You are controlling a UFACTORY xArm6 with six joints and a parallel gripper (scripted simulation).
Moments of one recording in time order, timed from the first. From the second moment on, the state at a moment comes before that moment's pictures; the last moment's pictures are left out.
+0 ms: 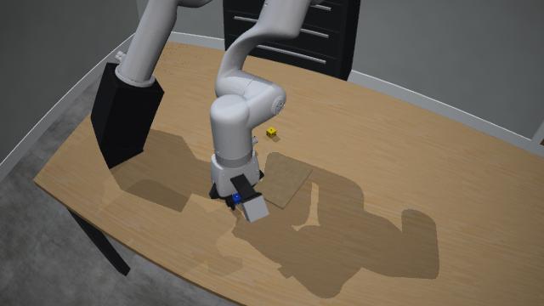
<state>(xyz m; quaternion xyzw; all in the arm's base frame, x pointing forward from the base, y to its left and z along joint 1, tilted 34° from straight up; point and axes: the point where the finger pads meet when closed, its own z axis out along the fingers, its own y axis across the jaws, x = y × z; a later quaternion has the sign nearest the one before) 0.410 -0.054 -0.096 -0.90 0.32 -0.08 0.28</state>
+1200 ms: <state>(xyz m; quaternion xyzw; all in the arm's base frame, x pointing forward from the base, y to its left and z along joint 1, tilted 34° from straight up) 0.410 -0.054 -0.096 -0.90 0.32 -0.08 0.28</state>
